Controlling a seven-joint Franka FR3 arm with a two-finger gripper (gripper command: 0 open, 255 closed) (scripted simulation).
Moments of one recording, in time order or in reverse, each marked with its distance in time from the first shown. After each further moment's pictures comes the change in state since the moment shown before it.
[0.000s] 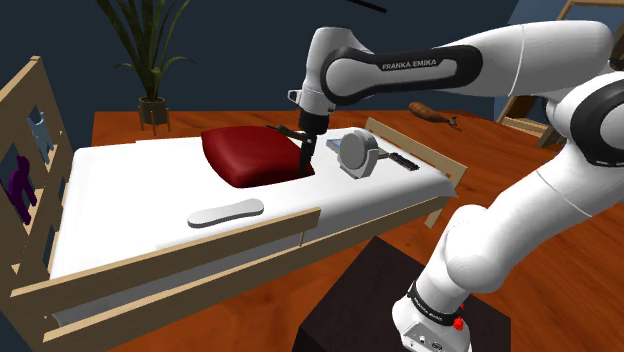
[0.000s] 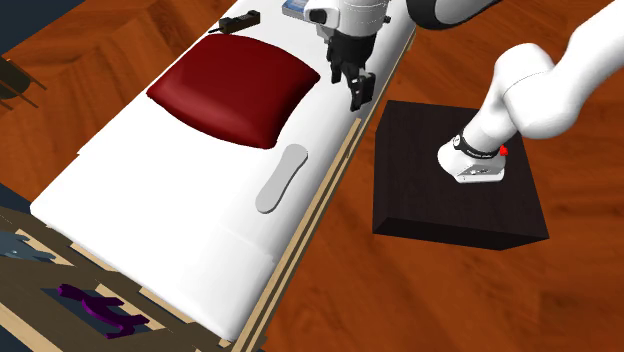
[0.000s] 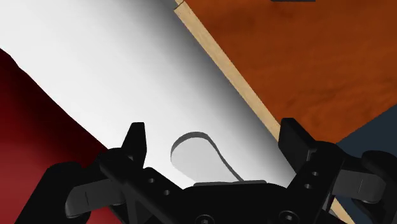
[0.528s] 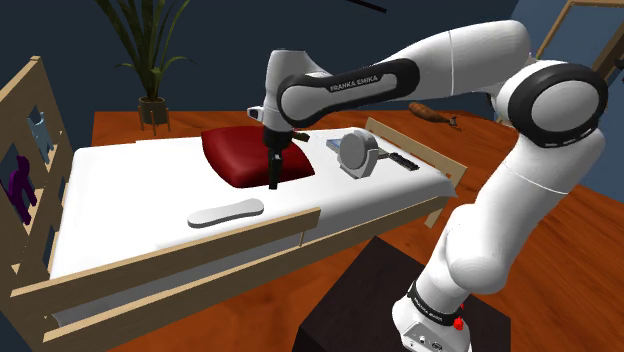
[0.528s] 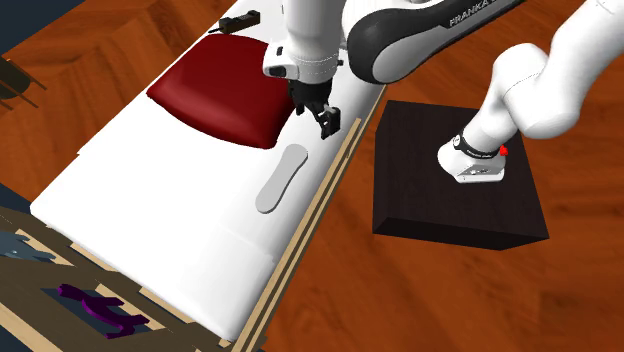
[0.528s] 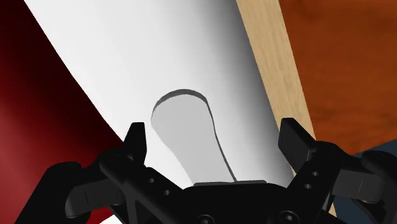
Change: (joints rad) arm 0.051 0.270 0.033 0.131 -0.039 0.139 -0.180
